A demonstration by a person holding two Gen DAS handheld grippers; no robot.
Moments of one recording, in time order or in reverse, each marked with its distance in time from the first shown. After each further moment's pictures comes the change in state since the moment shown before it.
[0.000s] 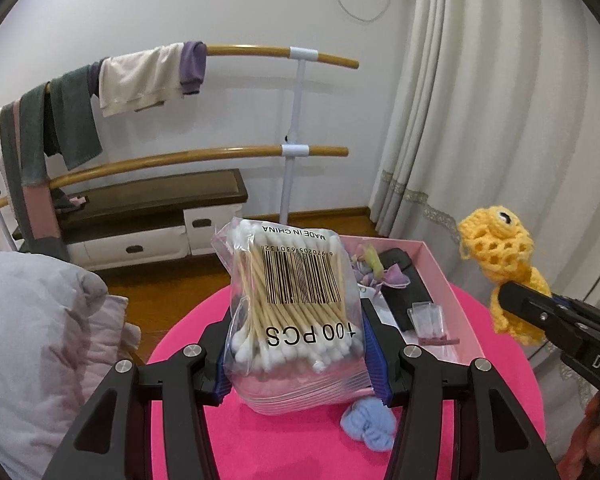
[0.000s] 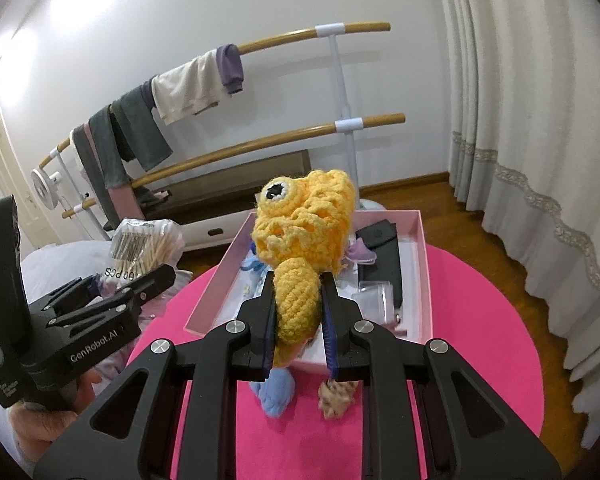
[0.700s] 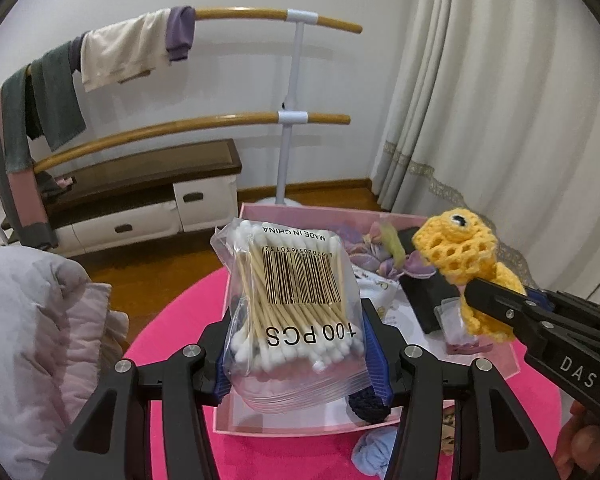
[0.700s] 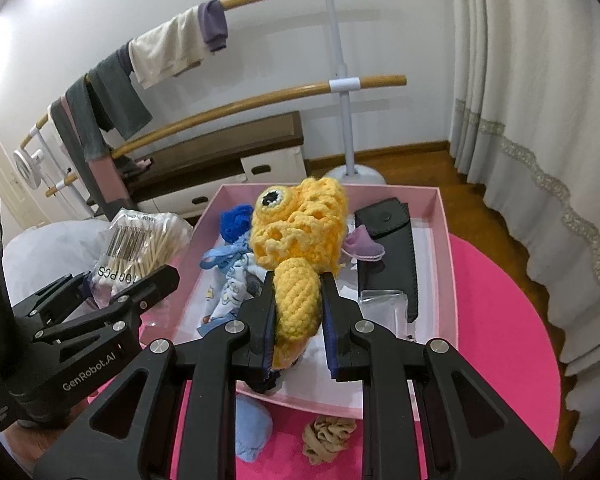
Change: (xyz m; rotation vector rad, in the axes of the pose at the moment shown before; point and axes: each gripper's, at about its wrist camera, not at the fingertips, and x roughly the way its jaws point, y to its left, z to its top) left arm 0.145 0.001 0.042 0.011 0.120 -0.010; right arm 0.090 -0.013 0.009 0.001 0.146 -0.027
